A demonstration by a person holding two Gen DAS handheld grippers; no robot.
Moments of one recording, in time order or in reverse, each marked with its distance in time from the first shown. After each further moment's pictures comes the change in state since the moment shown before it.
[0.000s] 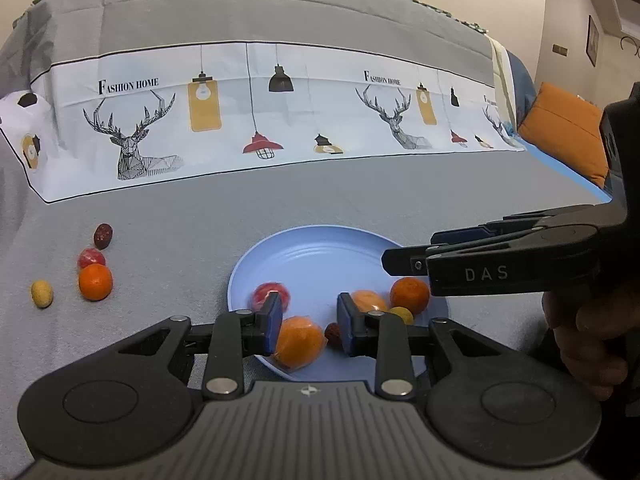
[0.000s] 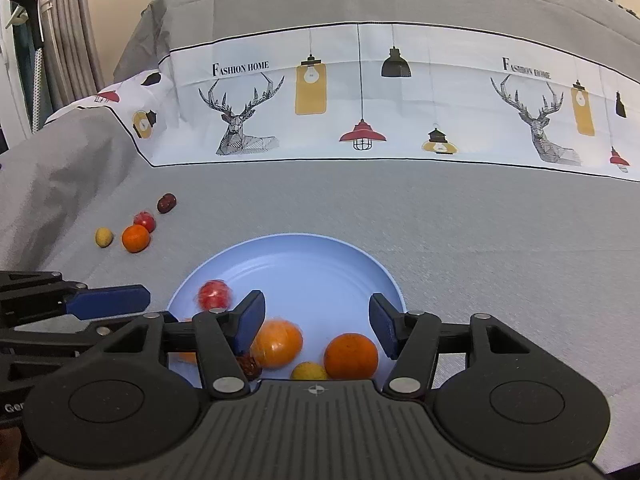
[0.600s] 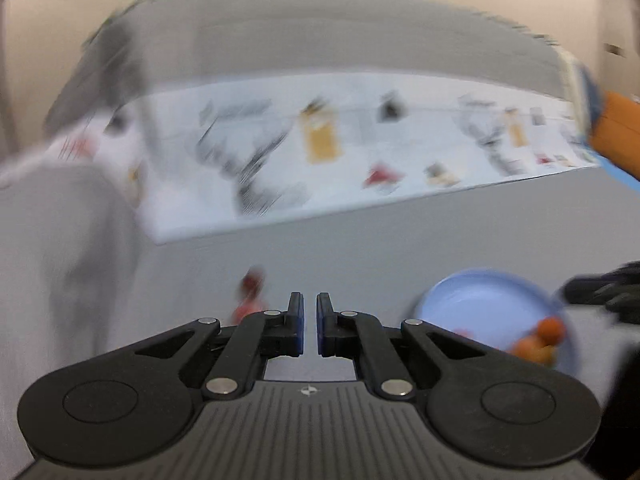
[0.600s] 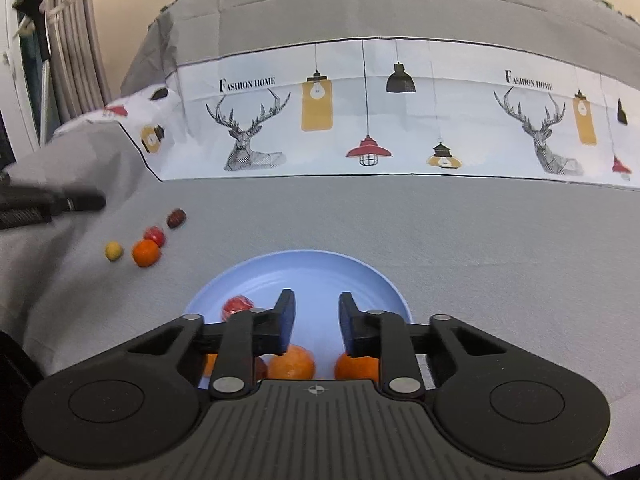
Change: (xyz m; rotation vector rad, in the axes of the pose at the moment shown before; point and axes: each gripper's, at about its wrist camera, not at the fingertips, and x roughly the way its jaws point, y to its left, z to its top) left arm -0.013 0.118 0.044 -0.069 0.021 0.234; right arm -0.012 0.002 0.007 0.037 -0.051 0.043
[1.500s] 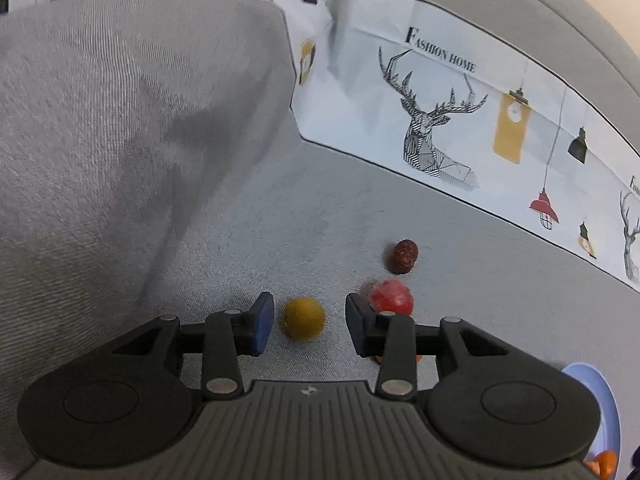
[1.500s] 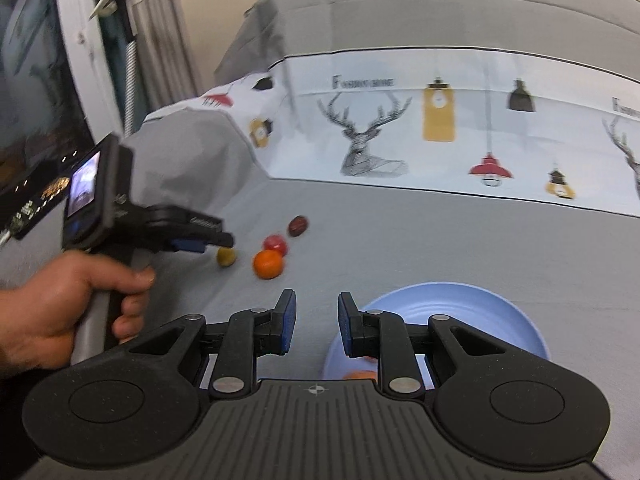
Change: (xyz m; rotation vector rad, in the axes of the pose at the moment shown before) left arm 0.071 0.098 -0.005 -0.469 0.157 0.217; right arm 0.021 0.097 0.028 -0.147 0.068 0.218
